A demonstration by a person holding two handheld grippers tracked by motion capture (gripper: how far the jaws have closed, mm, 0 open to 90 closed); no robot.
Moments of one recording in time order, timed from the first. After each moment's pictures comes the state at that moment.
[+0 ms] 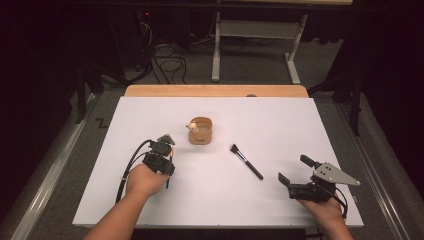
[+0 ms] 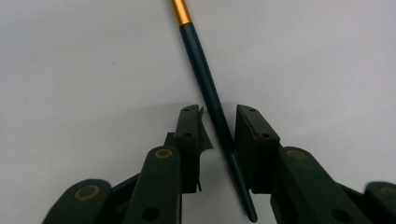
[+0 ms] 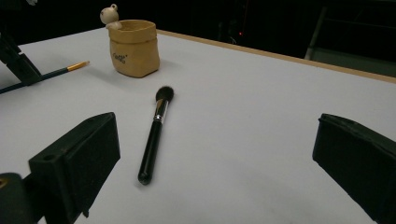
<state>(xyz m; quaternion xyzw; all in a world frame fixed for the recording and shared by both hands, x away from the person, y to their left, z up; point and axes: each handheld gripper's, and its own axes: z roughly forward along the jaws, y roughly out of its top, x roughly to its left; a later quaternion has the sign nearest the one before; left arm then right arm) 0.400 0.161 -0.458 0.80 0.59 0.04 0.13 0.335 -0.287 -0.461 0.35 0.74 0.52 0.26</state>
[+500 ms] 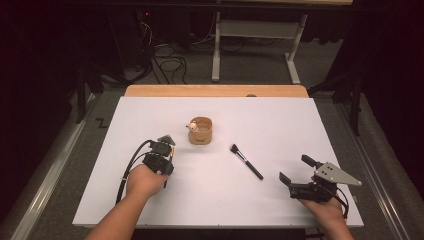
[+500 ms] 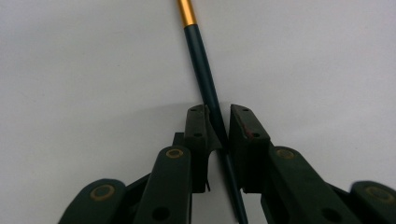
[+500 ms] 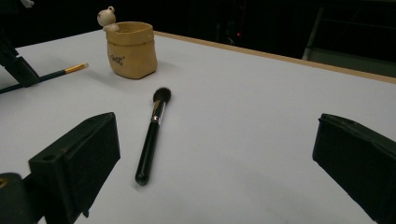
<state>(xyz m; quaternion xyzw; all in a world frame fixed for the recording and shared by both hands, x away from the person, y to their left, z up) 0.399 0.161 -0.459 0.80 0.59 0.05 0.12 0.334 -0.289 -0.460 0.35 0.73 0.52 0.26</state>
